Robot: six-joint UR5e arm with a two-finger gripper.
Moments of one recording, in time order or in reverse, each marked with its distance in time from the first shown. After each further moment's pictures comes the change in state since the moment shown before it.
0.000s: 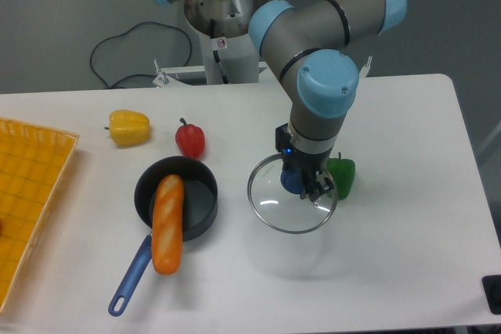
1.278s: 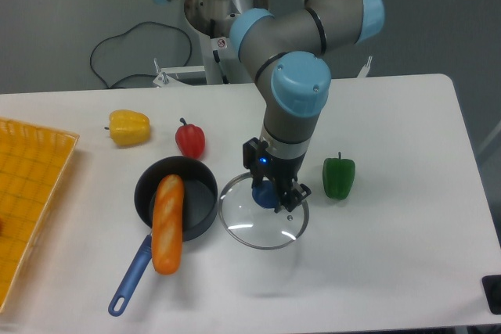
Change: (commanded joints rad) arm -0.048 0.096 -0.150 0.144 -0.172 -0.278
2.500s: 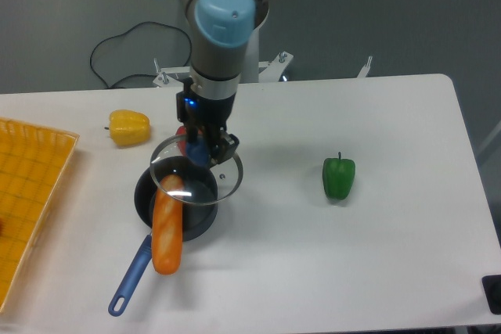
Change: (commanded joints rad) arm -0.178 0.158 -0.140 0.008 0.031 -0.094
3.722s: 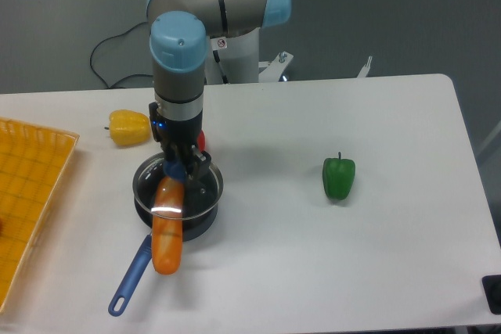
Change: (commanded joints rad) arm -0.077 -0.074 -0.057 0.206 0.051 -0.155
